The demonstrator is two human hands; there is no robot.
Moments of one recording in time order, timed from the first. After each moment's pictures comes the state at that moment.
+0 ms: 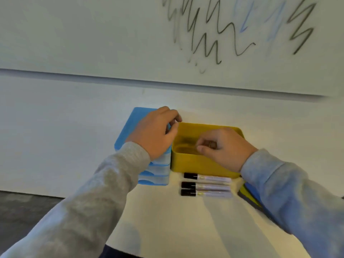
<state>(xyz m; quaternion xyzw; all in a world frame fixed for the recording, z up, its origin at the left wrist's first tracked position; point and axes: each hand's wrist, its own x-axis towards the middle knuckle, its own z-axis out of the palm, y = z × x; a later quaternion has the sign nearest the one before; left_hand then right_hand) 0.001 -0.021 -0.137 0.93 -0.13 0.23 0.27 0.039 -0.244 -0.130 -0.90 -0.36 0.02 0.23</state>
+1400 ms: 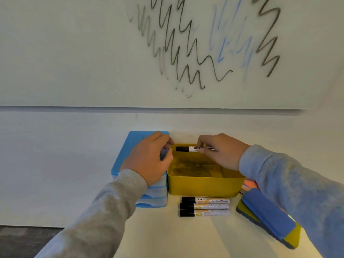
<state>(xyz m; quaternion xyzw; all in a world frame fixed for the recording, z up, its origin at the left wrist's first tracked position) -0.003 -0.023 -0.140 0.93 -0.12 0.23 0.24 0.075 -0.258 -0.109 -0.92 -0.34 0.05 0.17</state>
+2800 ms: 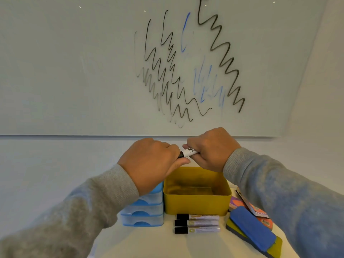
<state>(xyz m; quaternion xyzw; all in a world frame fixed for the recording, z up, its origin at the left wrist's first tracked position) -0.072 -0.064 -0.019 0.90 -0.22 0.33 -0.16 0.027 -0.260 -0.025 -0.79 -0.48 -0.39 0.01</state>
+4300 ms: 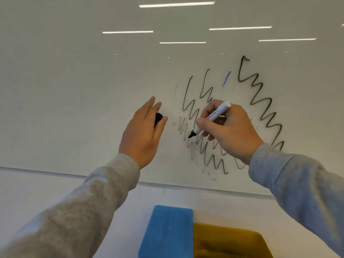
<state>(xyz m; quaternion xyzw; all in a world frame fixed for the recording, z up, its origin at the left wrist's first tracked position) 0.013 0.051 0.077 0.85 -0.05 0.49 0.19 0.037 -0.174 0.116 -0.73 -0.38 -0.23 0.52</state>
